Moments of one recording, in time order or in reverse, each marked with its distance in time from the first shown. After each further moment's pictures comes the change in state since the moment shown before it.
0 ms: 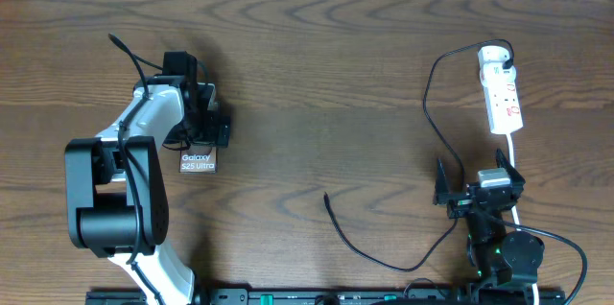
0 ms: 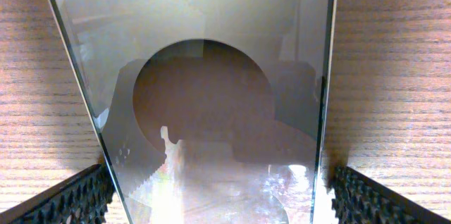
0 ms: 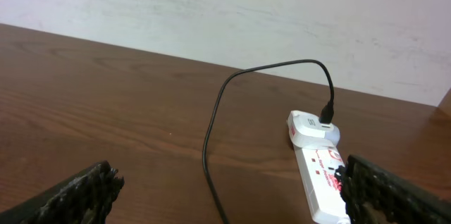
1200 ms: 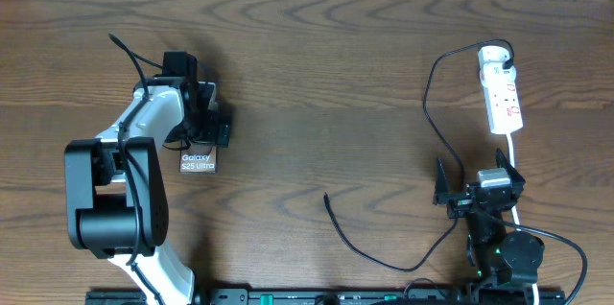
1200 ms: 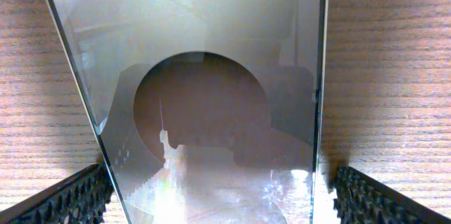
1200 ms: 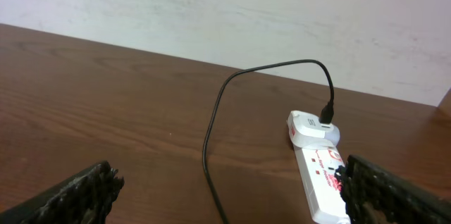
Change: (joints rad) left arm 0.000 -0.005 -0.010 0.023 0.003 0.017; right arm 0.000 0.000 0.000 0.000 0.000 0.000
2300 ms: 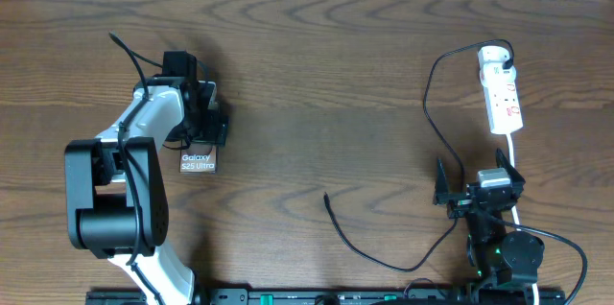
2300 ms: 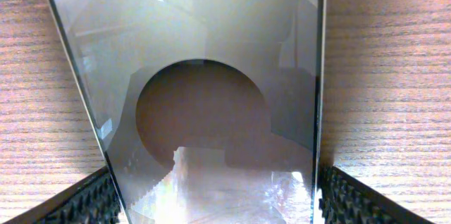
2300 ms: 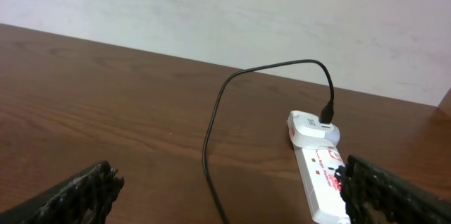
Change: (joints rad) left arm 0.000 0.000 -0.001 0.009 0.000 0.006; right arm 0.000 0.000 0.000 0.000 0.000 0.000
